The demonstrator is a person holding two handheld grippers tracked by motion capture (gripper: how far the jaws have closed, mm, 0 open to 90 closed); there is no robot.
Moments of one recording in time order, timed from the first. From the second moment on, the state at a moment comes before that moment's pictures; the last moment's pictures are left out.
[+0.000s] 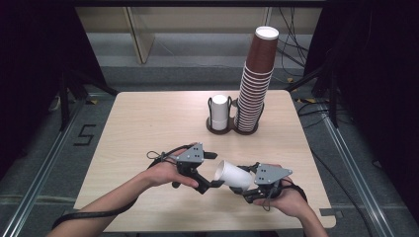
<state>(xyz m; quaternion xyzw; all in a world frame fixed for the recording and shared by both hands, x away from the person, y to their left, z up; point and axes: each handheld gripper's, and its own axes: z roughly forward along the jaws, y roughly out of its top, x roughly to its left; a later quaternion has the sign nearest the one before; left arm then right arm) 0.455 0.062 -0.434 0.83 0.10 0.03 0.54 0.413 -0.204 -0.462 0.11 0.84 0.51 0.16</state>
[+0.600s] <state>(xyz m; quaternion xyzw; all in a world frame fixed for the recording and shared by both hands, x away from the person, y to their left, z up) 0.450 0.052 -0.436 0.84 0.08 0.02 0.54 0.411 -0.192 -0.459 0.09 0.84 0.51 0.16</state>
